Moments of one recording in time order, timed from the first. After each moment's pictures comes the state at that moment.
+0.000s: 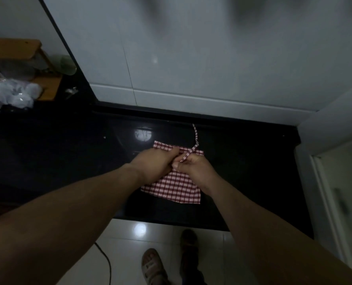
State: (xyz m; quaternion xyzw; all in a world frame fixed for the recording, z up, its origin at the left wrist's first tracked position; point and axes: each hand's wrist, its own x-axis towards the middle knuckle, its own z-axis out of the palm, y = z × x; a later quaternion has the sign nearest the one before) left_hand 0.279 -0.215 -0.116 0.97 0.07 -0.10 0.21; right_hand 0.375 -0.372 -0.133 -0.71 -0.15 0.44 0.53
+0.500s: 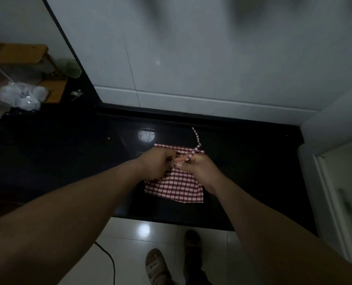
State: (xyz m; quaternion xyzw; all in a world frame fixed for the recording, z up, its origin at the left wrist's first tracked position) left_hand 0.280 -0.210 -0.109 0.91 0.16 -0.14 0.36; right_hand 0.380 -0.375 -0.134 -0.68 -0.17 0.46 0.54
